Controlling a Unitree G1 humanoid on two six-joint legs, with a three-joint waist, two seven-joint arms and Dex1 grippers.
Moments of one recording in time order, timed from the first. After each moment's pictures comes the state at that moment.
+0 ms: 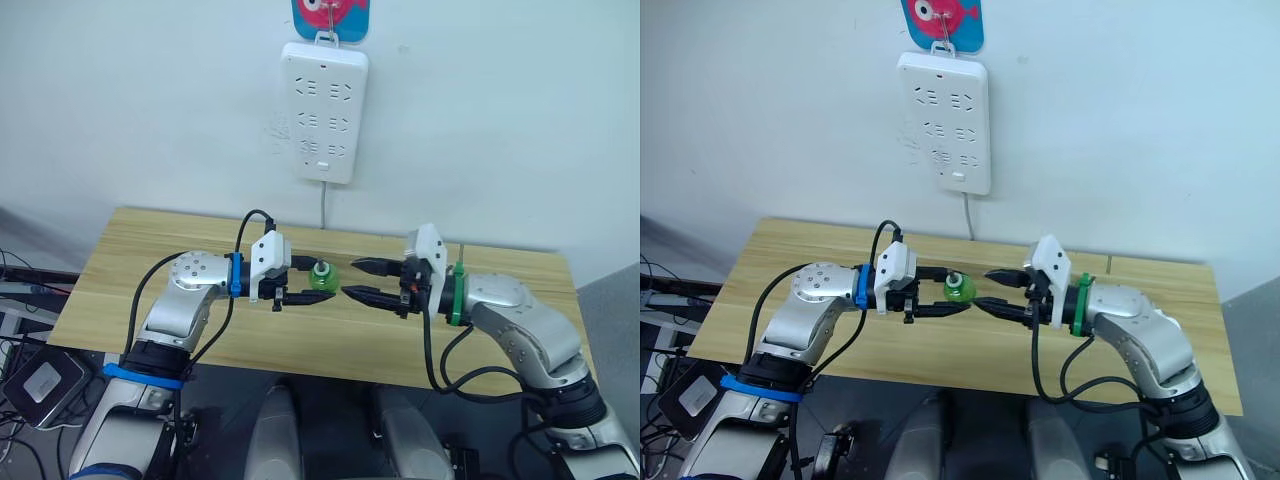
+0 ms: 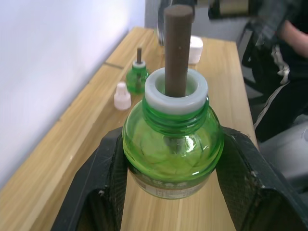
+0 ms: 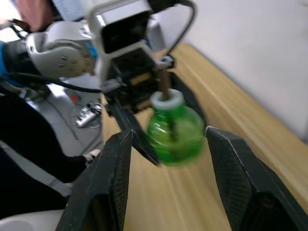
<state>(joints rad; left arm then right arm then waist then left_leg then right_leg) -0.50 0.55 -0.15 0.15 -0.29 0.08 -1.29 -0.39 -0.44 0.21 -0.39 0.51 0.63 0.80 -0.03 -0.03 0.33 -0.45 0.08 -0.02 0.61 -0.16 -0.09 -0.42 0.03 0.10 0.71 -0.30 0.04</state>
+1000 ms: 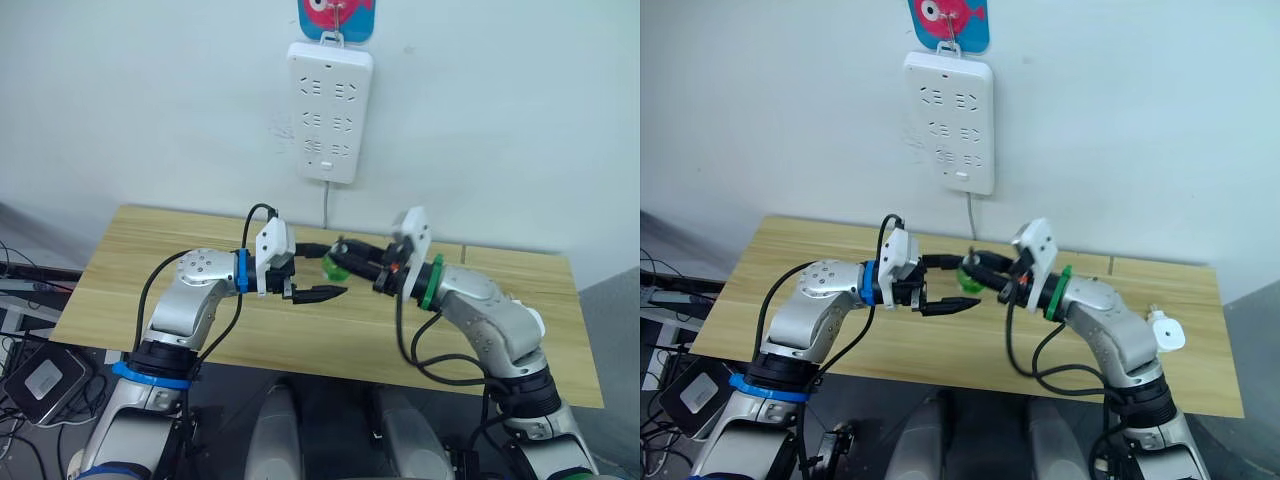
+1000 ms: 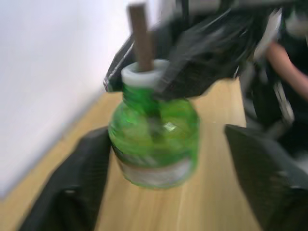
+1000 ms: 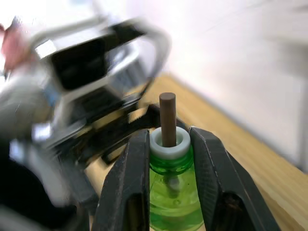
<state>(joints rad) -0.50 0.47 -0.07 0.03 -0.42 0.29 -1.16 -0.43 -0.22 0.01 -0.28 0.60 0.73 0.58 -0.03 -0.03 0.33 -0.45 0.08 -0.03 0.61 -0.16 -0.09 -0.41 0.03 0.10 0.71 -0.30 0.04</state>
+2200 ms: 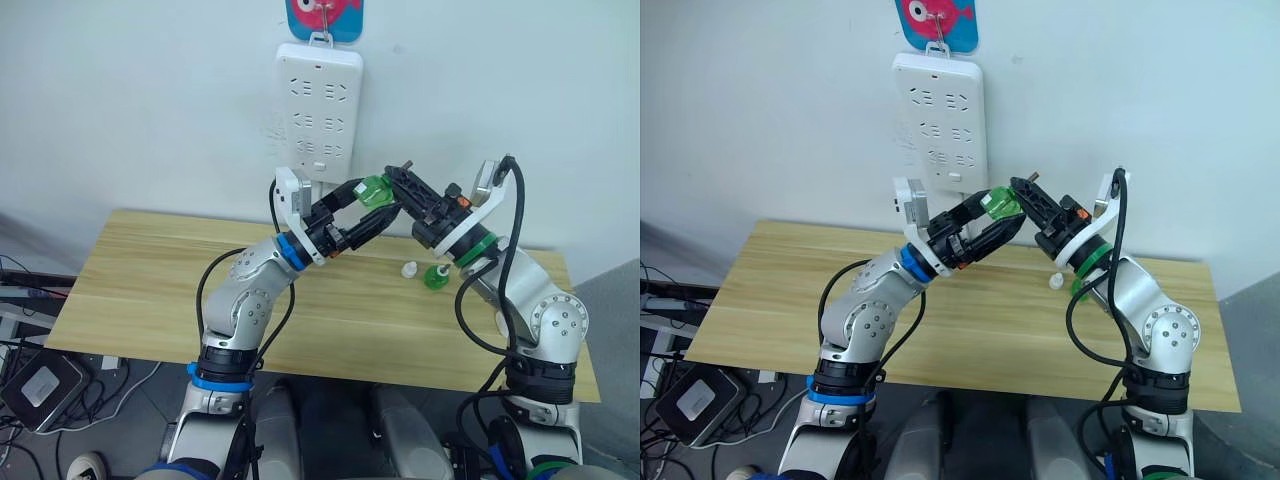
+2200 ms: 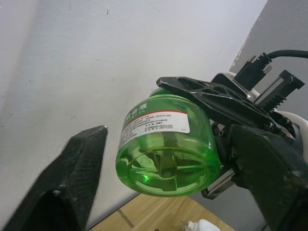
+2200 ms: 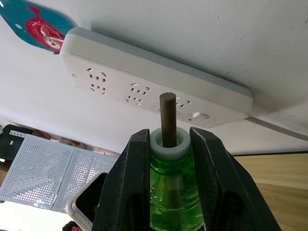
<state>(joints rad) -0.54 0.12 -0.01 -0.10 -0.61 0.42 -0.73 -0.49 -0.18 -0.21 -0.31 1.67 0.77 -0.29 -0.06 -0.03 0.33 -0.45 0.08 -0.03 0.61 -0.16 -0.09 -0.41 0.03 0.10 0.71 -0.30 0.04</state>
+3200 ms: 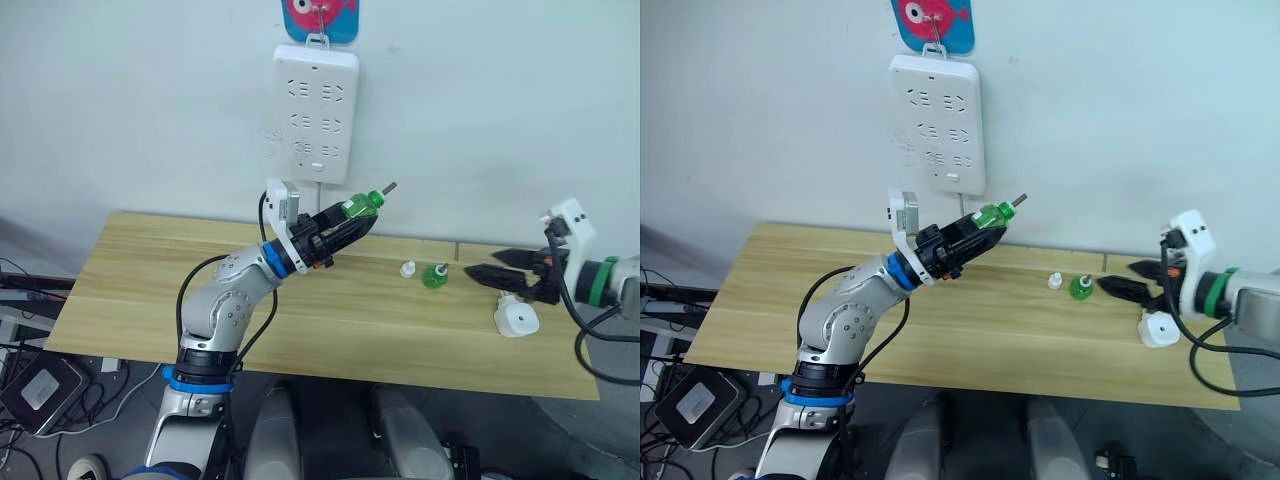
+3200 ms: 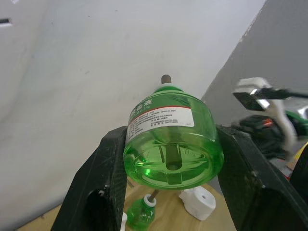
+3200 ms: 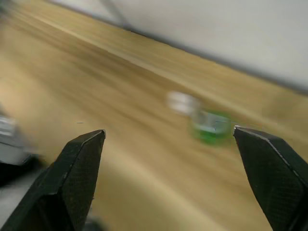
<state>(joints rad) -0.51 0.23 0.01 -0.09 -0.67 0.53 -0.76 -0.27 -1.21 -0.02 -0.09 0.93 0.82 0.56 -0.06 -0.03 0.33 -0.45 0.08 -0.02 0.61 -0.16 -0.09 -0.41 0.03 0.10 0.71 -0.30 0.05</state>
